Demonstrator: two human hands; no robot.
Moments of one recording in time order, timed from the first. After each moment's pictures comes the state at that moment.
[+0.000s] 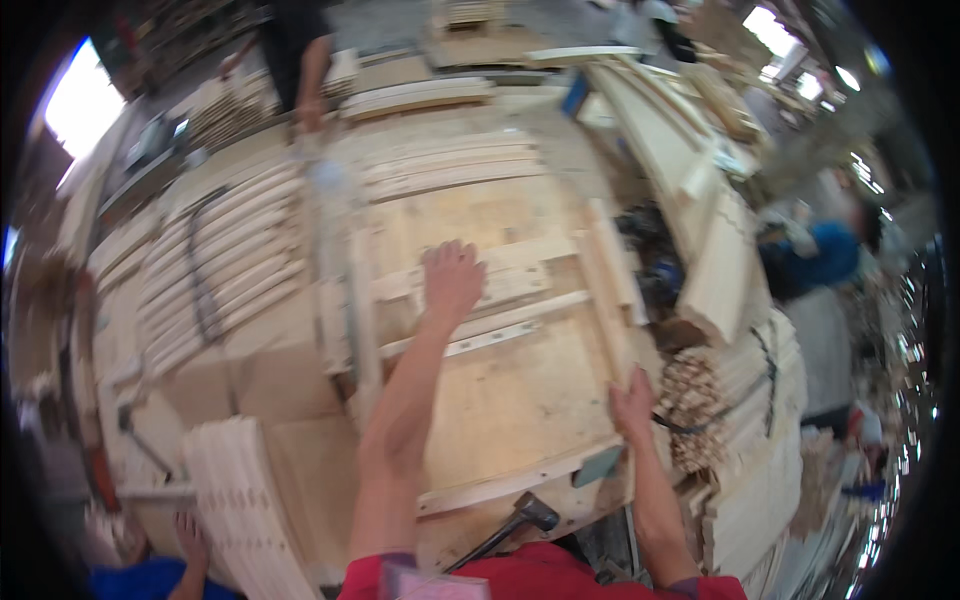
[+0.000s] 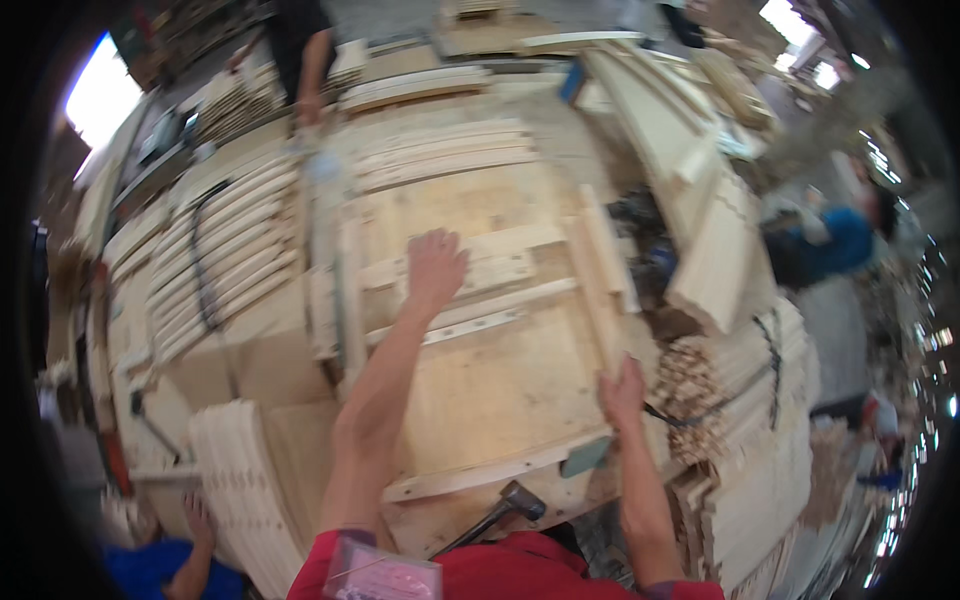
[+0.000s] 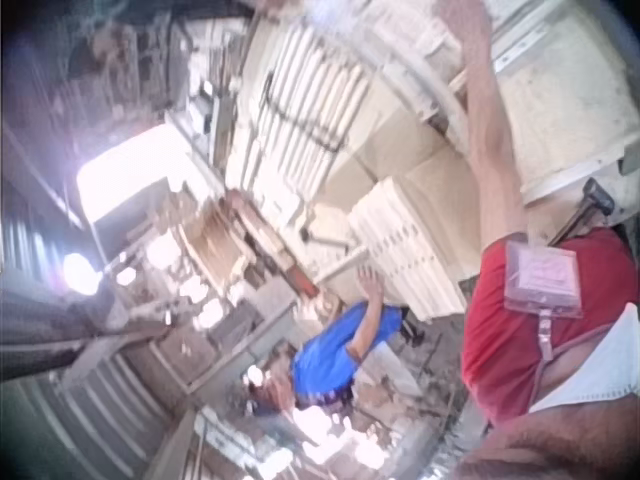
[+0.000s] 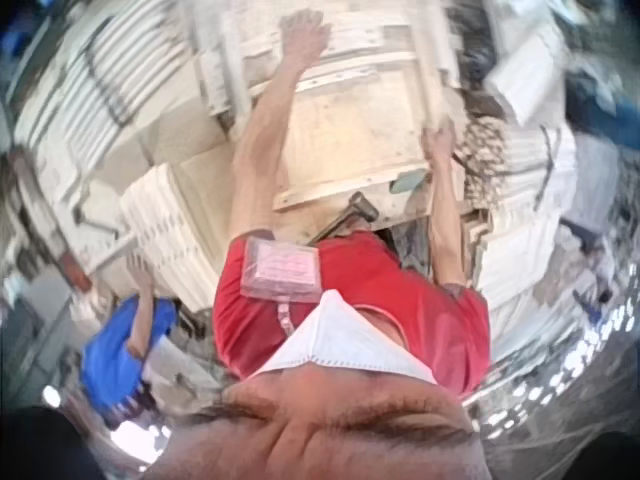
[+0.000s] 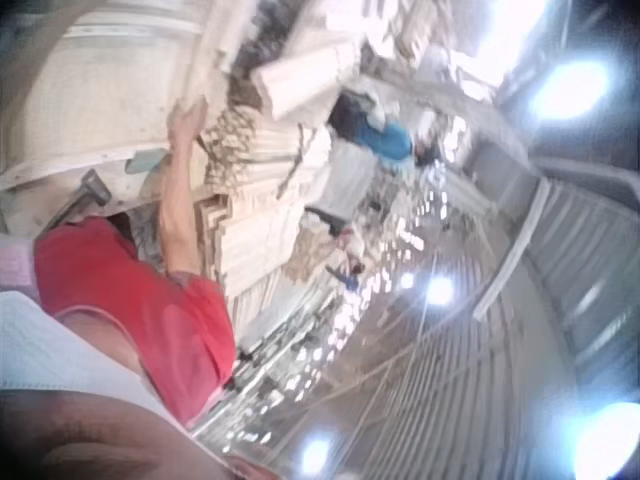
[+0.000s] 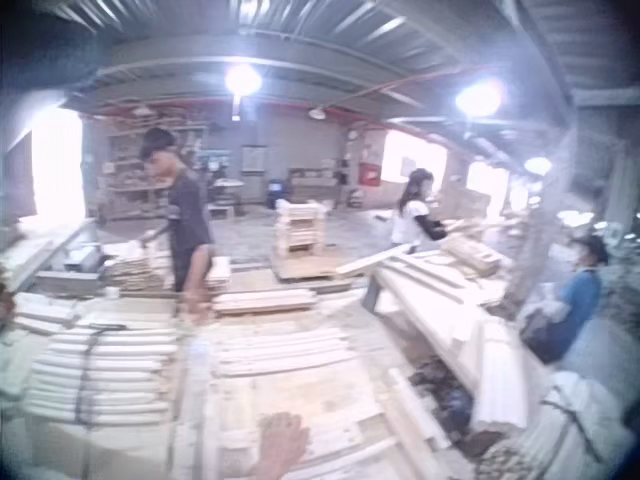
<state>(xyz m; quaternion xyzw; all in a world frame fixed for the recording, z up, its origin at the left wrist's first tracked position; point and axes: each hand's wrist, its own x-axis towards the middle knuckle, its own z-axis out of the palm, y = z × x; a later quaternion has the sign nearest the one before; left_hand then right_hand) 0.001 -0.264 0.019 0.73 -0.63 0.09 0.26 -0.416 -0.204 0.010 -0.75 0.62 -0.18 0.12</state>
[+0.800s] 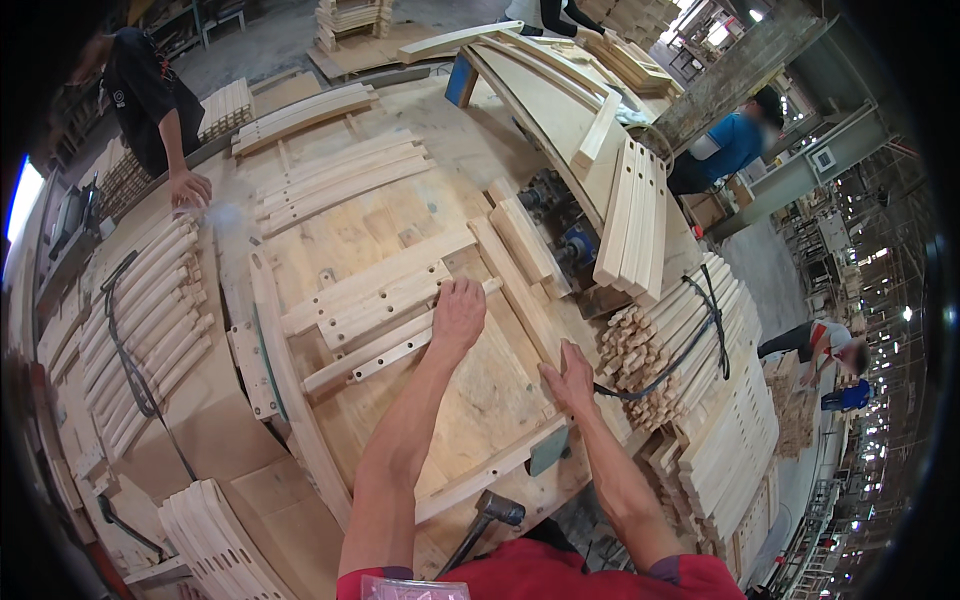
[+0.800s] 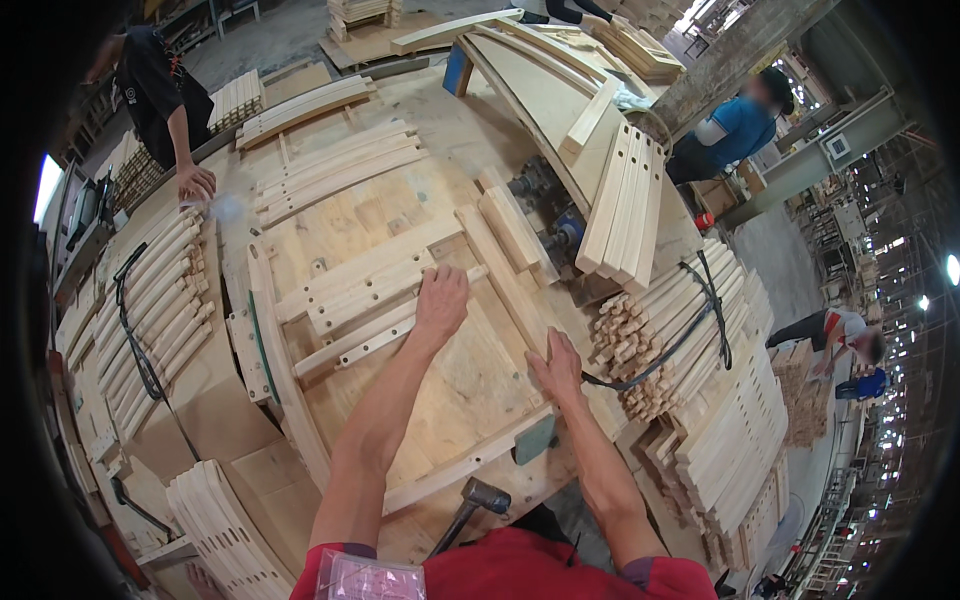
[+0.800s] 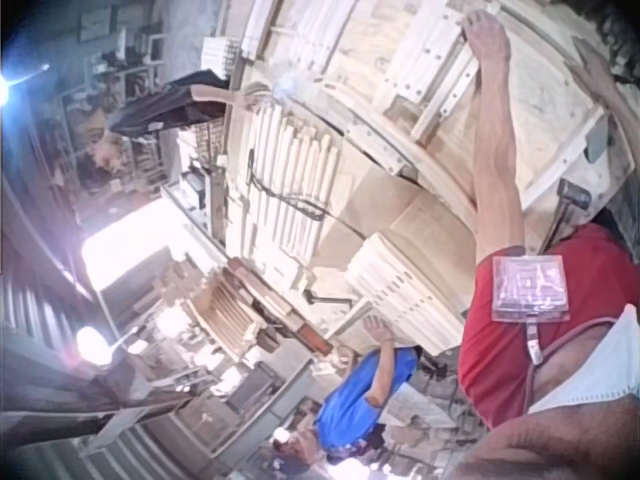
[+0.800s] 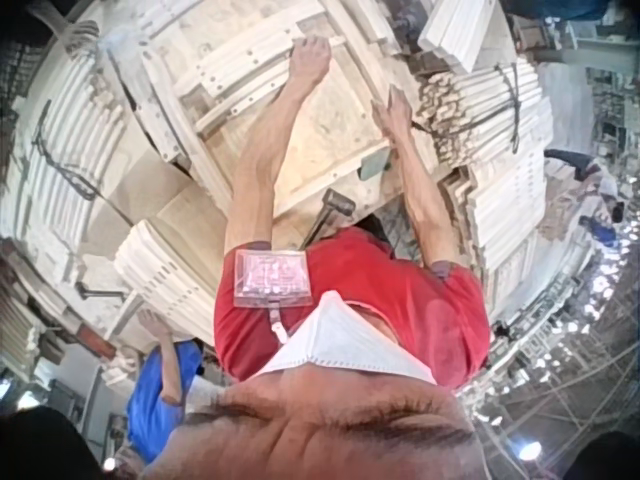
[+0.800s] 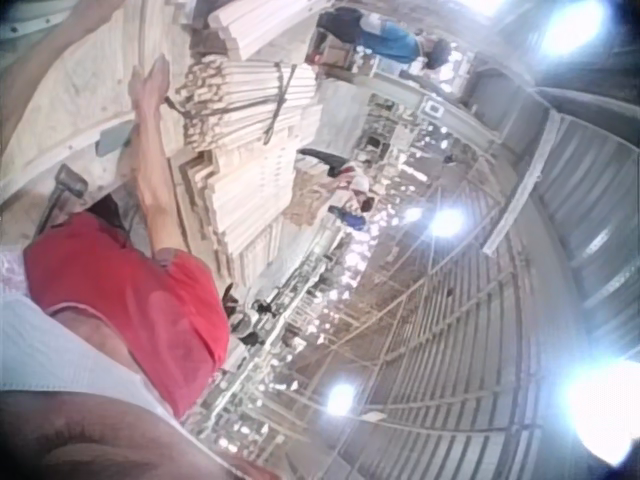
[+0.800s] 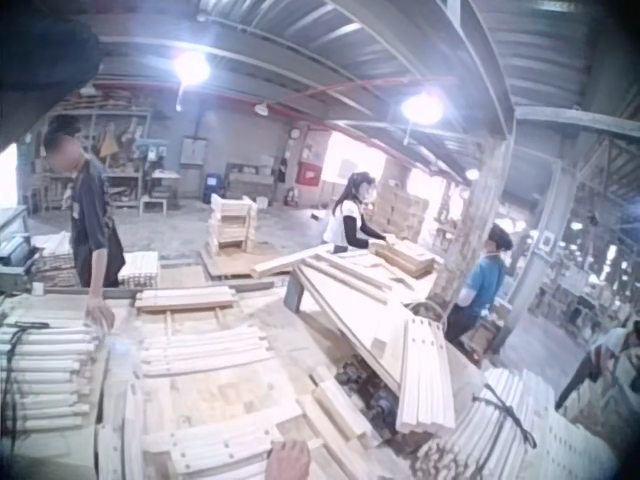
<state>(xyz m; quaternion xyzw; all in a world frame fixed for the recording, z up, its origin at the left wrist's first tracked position) -0.145 -0.285 0.004 0.60 -0.78 0.05 0.16 -0.413 -0.209 0.013 -0.73 0.64 -0.16 0.16</state>
